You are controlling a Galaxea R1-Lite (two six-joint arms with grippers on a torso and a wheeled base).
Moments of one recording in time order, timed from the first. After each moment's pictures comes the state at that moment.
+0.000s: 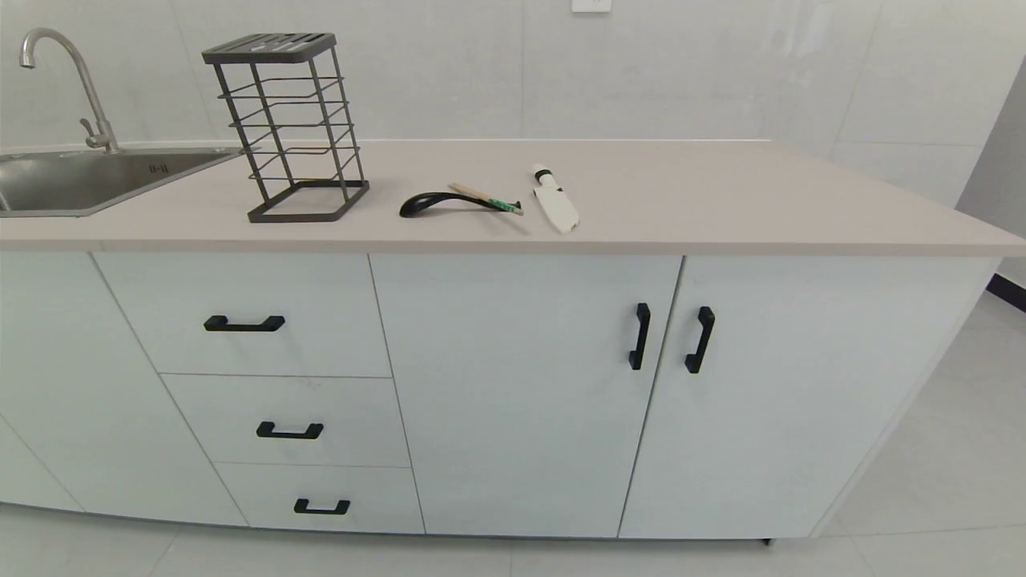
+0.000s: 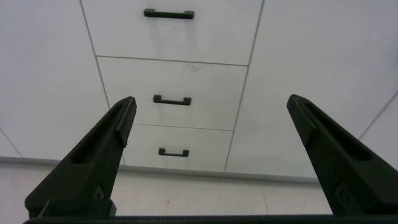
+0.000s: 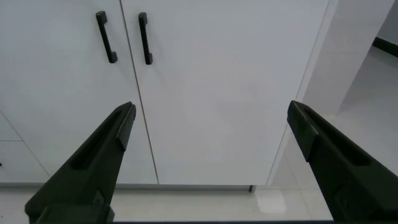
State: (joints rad) left arm 0.00 0.00 0.00 0.00 0.01 -0.05; right arm 0.00 0.00 0.00 0.00 0.01 -0.01
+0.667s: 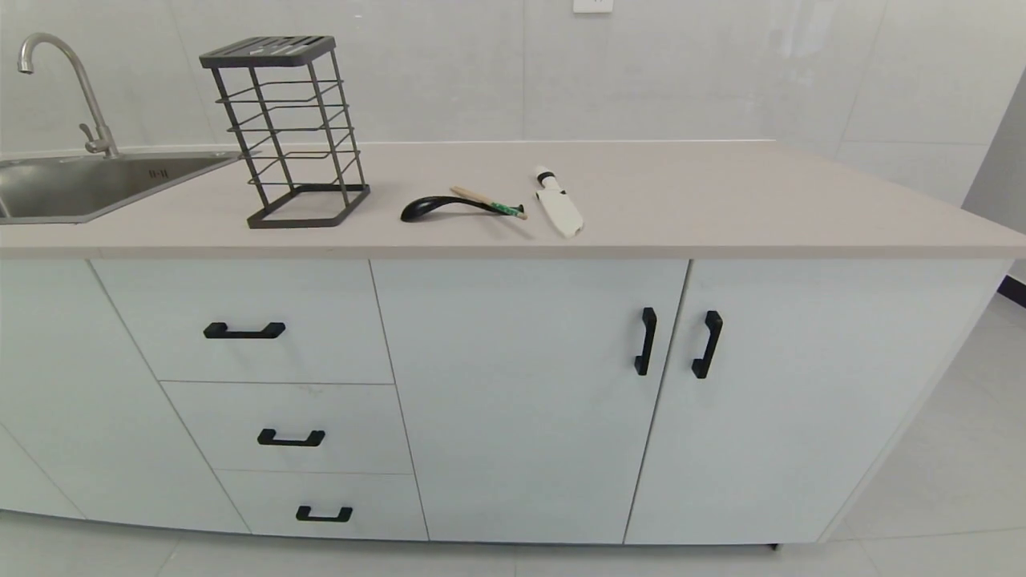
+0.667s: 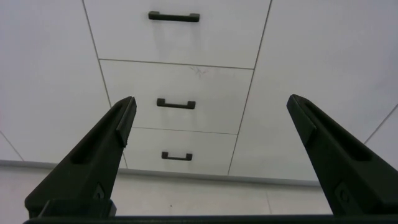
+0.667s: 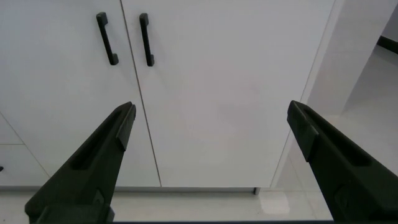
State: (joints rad) left arm 0.00 0.00 0.00 0.00 0.01 -0.05; right arm 0.00 0.00 0.00 0.00 0.01 0.00
